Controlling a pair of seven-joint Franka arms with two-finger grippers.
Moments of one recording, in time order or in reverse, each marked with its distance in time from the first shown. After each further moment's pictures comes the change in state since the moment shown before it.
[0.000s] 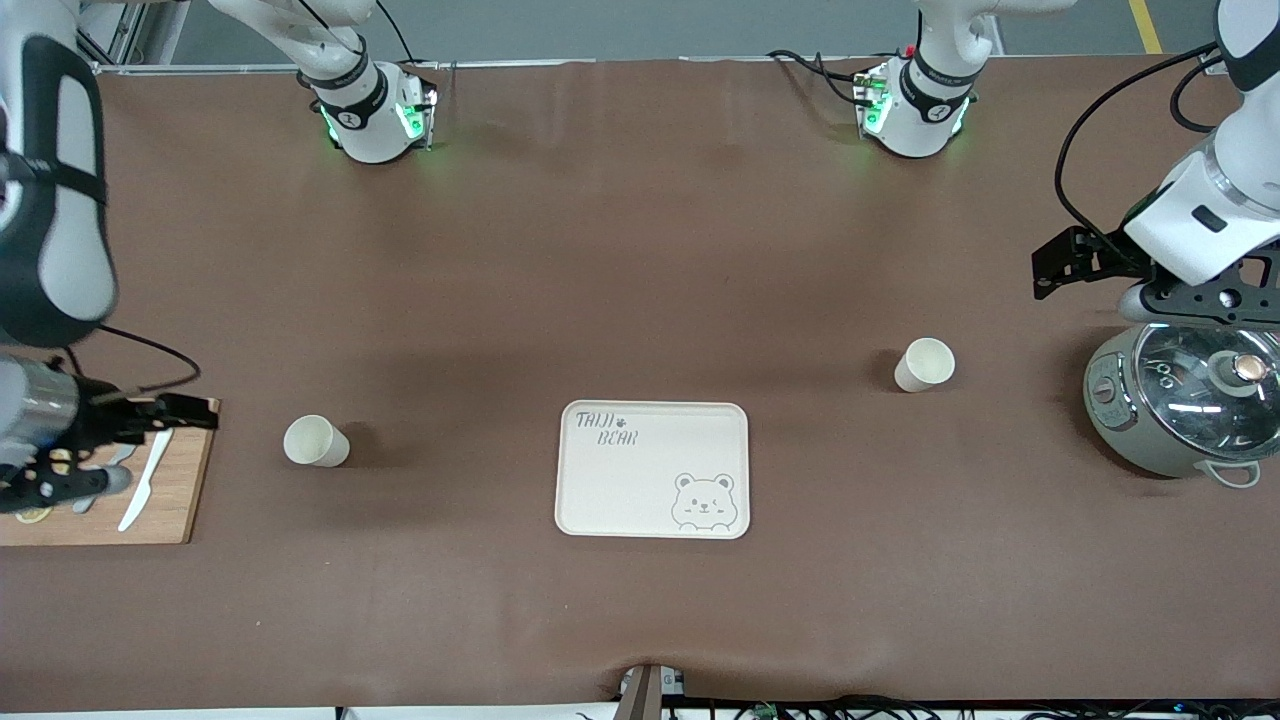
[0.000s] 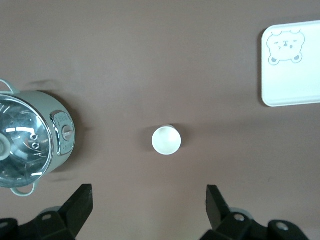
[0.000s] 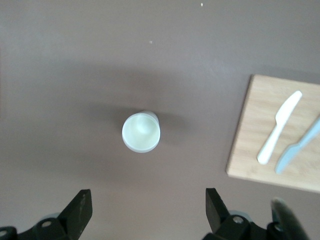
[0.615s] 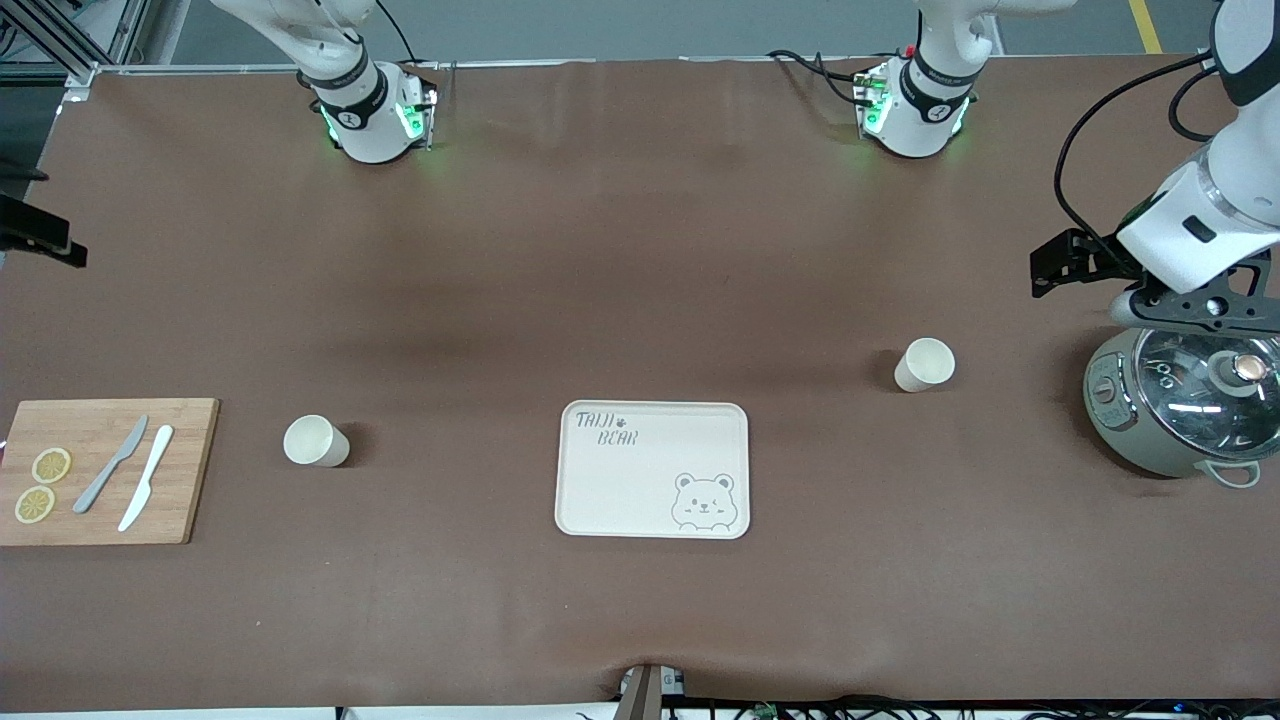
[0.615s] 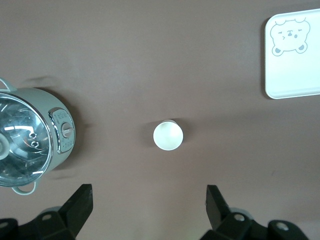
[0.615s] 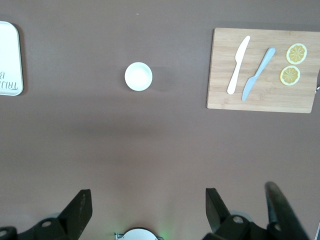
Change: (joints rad) left arm 0.001 0.016 0.005 -0.001 0.000 -0.009 0.024; right arm -0.048 -0.334 -0.004 -0.056 -0.006 -0.249 0.081
